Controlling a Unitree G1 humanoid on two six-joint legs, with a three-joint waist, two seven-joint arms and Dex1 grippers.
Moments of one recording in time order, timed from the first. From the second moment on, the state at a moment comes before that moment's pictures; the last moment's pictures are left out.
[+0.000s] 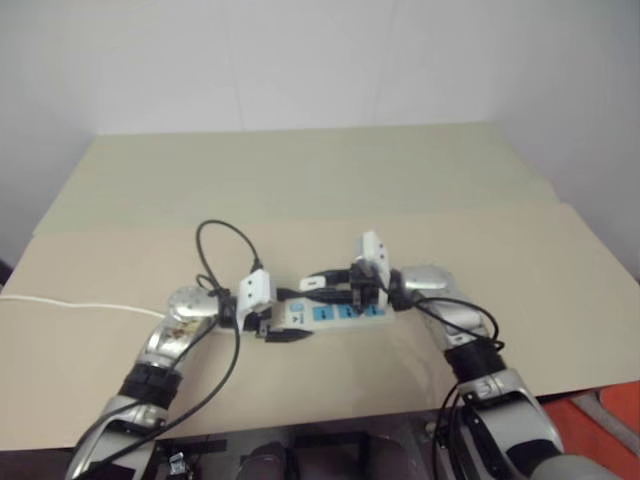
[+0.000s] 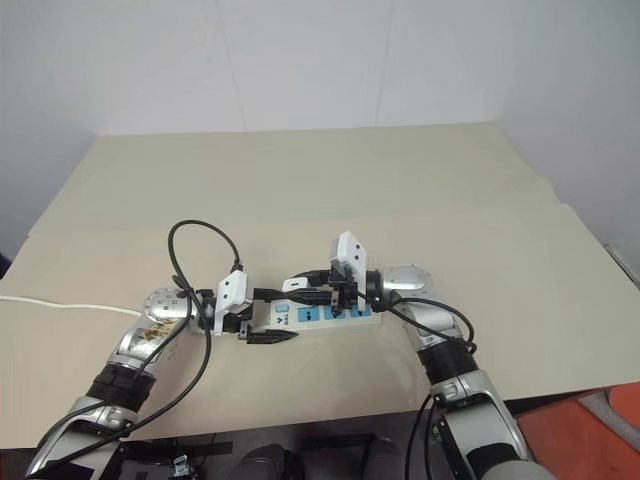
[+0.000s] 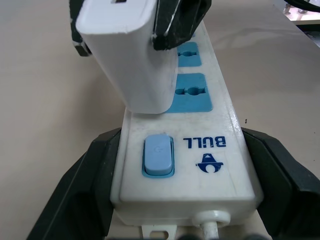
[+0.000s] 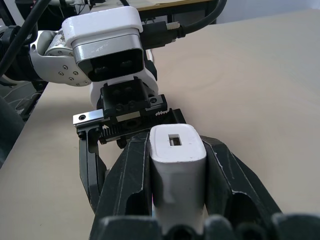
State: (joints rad) left arm -0.47 0.50 -0.19 0.30 -0.21 -0.04 -1.26; right arm -0.66 -0.29 0.21 0.31 0.29 0.16 1.20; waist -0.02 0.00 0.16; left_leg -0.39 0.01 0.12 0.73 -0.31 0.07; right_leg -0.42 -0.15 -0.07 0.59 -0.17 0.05
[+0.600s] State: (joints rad) left arm -0.45 0.50 -0.22 0.26 -0.21 -0.04 -1.25; right arm -0.69 -0.35 0.22 0.45 0.30 -0.03 1.38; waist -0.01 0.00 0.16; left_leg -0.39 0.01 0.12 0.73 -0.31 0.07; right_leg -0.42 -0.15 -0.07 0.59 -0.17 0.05
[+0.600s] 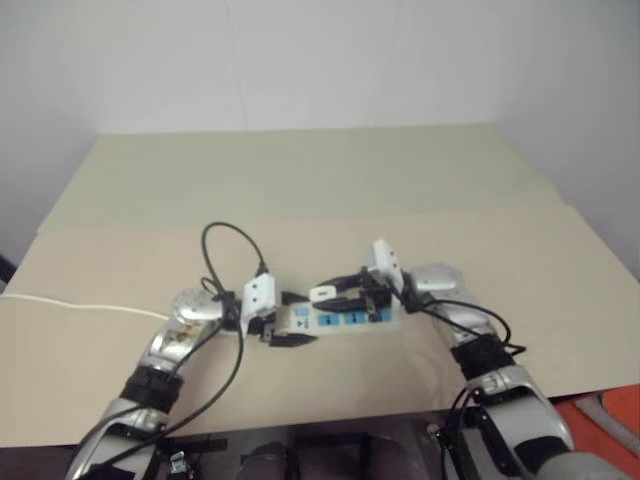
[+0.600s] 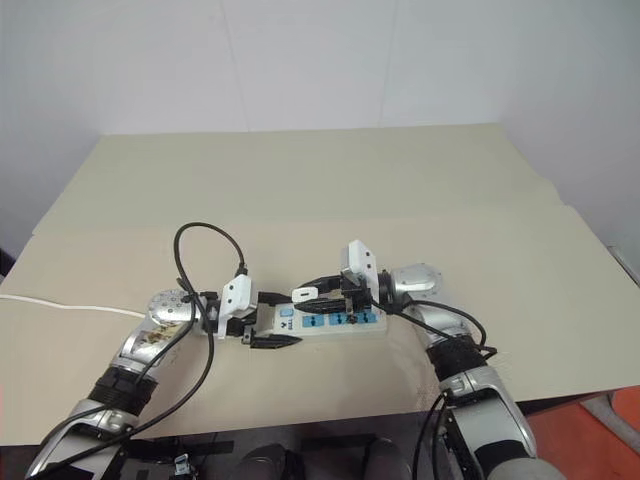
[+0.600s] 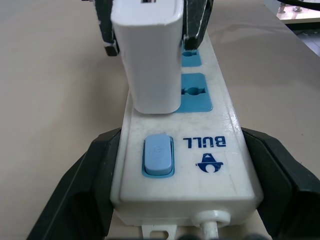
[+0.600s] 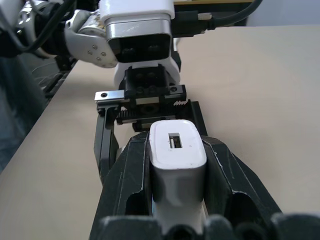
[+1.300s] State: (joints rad) left arm -0.43 0.54 -0.21 0.23 -0.22 -0.01 -1.23; right arm -0.65 -0.30 0.22 0.44 0.26 -0.07 1.30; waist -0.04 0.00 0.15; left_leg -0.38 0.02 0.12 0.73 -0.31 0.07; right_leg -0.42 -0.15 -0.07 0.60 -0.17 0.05
